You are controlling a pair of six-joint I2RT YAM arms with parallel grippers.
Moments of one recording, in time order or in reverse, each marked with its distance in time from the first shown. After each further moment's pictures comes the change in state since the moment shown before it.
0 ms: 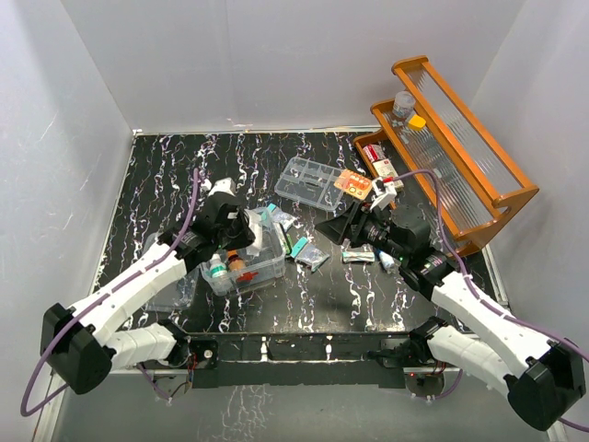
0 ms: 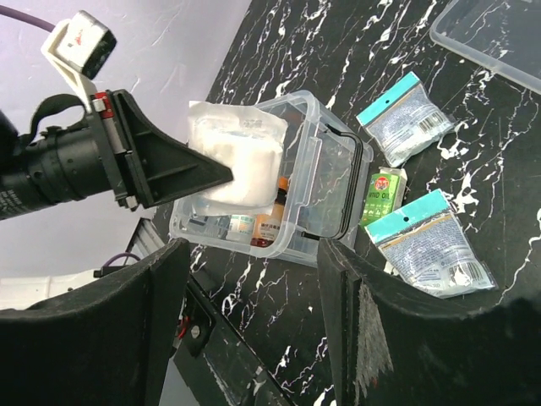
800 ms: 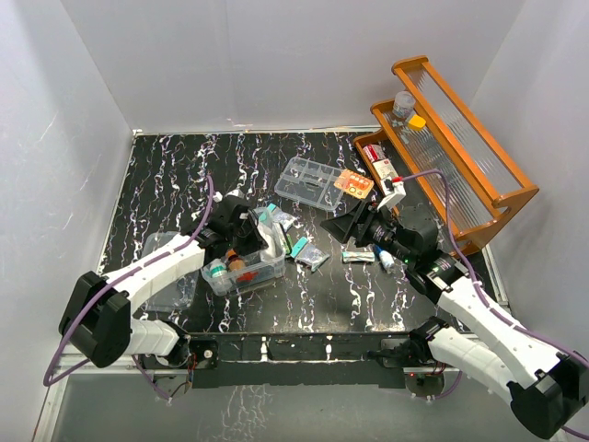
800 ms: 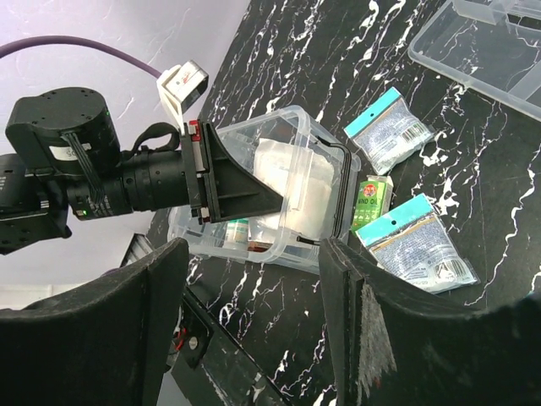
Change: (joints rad) left arm 0.044 0.196 -0.098 0.201 0.171 -0.160; right arm 0.000 -0.069 0.028 -0.097 0.069 -0.009
